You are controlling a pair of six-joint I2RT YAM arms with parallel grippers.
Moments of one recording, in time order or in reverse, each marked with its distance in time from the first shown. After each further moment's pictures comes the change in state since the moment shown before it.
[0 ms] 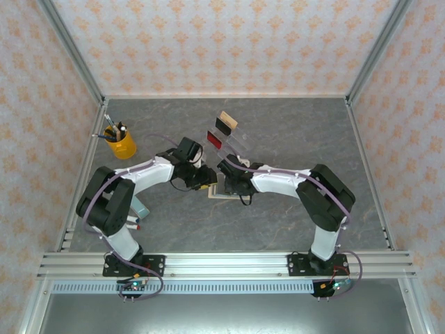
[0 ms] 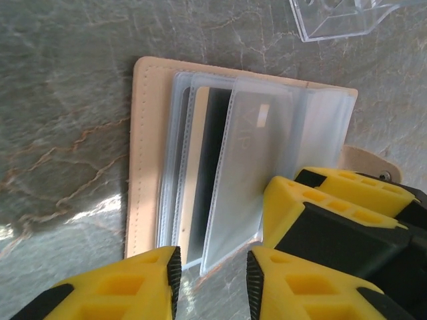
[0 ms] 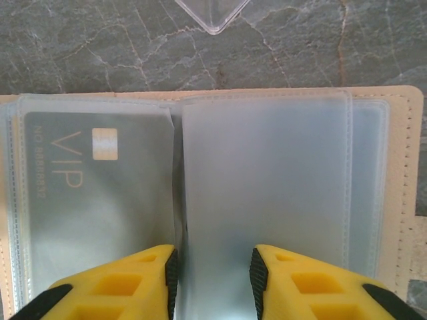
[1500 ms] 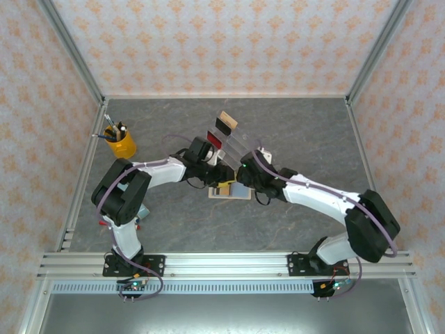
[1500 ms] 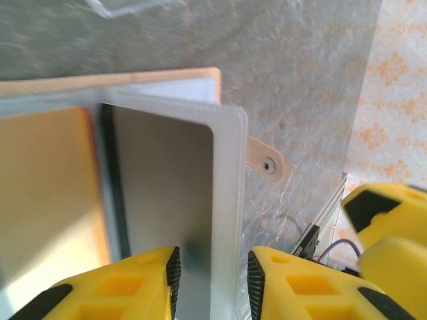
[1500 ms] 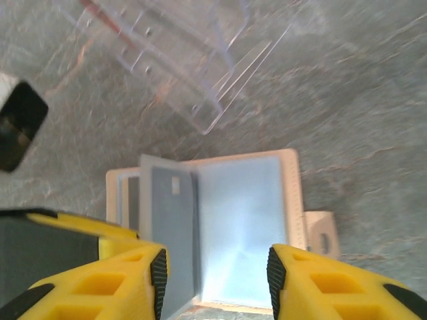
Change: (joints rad) left arm -0.078 0.127 0.037 0.293 0.240 -0.075; right arm -0.064 -0.407 -0.207 0.092 0.079 0.058
